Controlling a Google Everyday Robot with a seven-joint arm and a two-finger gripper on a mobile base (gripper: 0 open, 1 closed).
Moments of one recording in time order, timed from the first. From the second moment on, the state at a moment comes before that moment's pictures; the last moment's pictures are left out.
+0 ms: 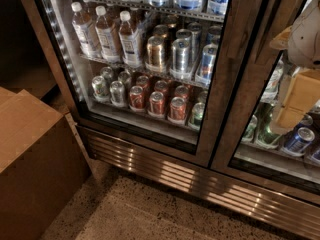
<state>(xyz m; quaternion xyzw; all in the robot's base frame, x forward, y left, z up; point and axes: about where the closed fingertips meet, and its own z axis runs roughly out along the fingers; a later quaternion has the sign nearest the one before) 0.444 -0.212 0.970 -0.61 0.78 -0.03 0.16</state>
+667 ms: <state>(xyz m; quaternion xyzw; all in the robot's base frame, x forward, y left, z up) 0.452 -0.205 0.939 -0.61 0.78 -0.02 0.14</state>
